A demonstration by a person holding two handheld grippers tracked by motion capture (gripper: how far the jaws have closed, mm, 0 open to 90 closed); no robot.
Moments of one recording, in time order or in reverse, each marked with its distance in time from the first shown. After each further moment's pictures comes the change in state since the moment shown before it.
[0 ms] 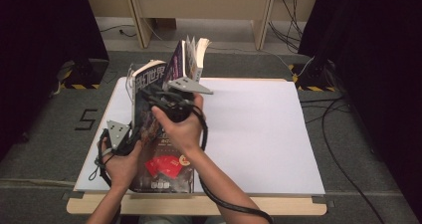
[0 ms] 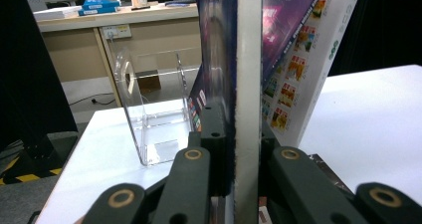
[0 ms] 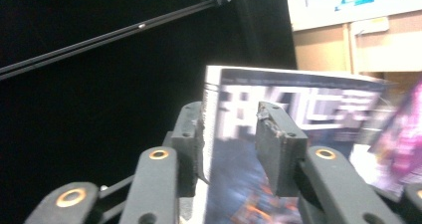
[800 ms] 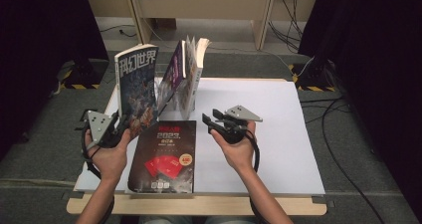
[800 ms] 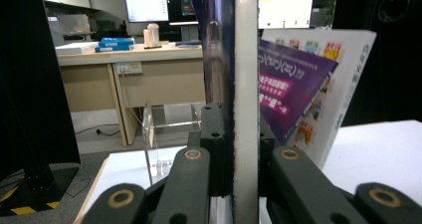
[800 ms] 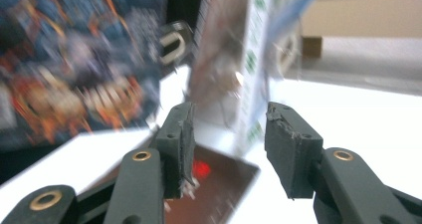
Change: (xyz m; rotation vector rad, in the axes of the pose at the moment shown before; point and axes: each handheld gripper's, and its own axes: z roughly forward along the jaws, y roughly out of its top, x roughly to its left) left arm 0.018 0.039 -0.011 -0.149 0.023 -0.036; right arm -0.111 -0.073 -0.087 0.122 -0.251 -0.082
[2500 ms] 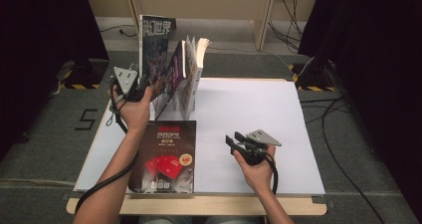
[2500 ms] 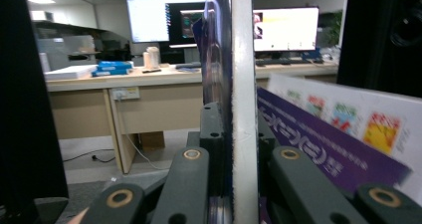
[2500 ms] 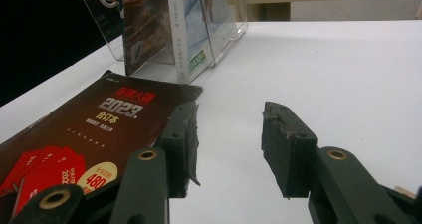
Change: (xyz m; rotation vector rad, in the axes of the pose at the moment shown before) left arm -0.023 0.031 0.120 -0.067 0.006 0.011; right arm -0.044 -0.073 -0.038 0.078 -0.109 0.045
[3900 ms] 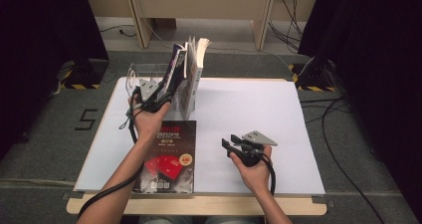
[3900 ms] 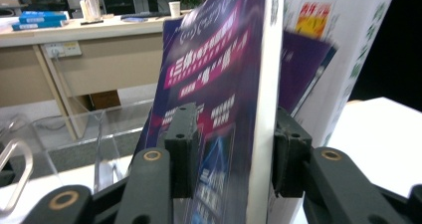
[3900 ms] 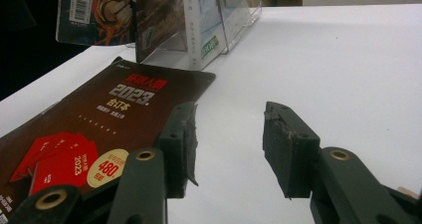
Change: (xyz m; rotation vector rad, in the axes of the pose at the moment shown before) left arm -0.029 -0.037 0.008 0.182 -0.181 0.008; right arm 0.006 -0.004 0.005 0.046 0.037 -0.002
